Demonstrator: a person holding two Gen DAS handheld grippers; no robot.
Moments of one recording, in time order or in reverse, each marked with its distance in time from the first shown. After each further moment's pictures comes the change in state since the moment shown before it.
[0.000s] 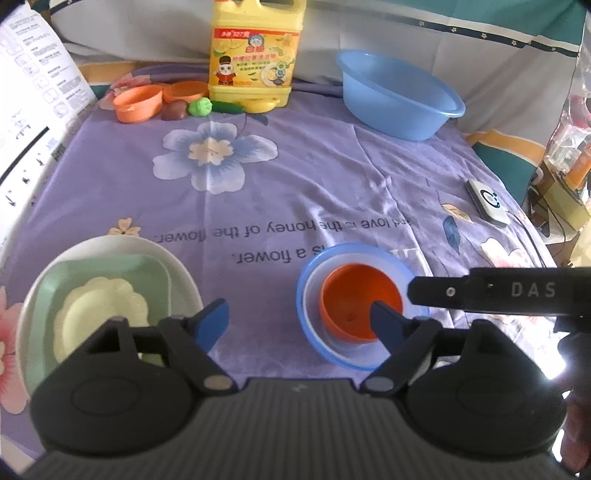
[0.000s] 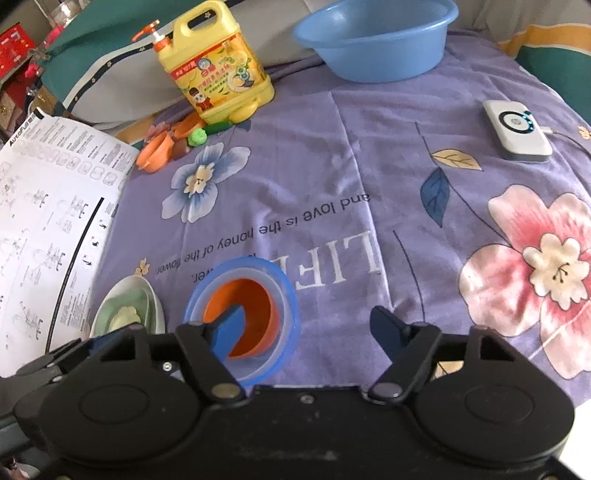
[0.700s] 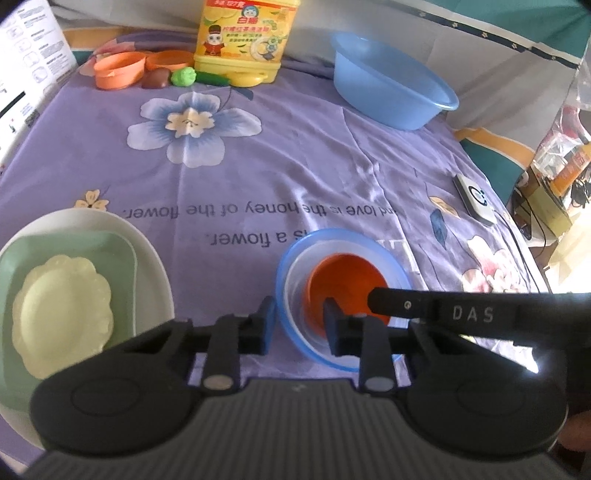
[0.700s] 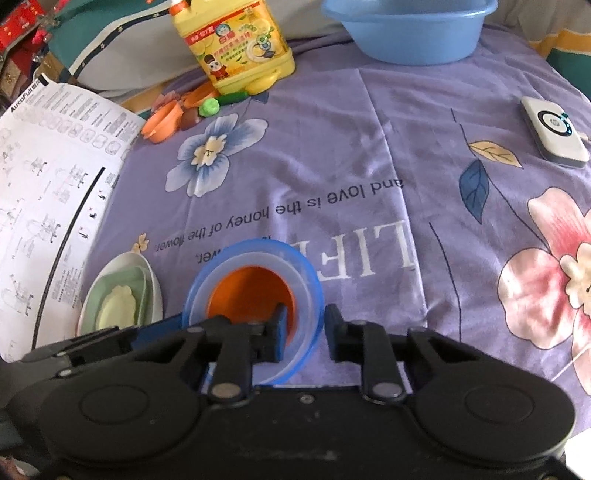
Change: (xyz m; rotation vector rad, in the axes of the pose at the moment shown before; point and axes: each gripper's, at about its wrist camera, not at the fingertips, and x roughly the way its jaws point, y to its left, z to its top) left arm 0.021 0.007 0.000 -0.061 0.056 -0.095; right arm 0.029 0.020 0.002 -0.074 0.064 -0.008
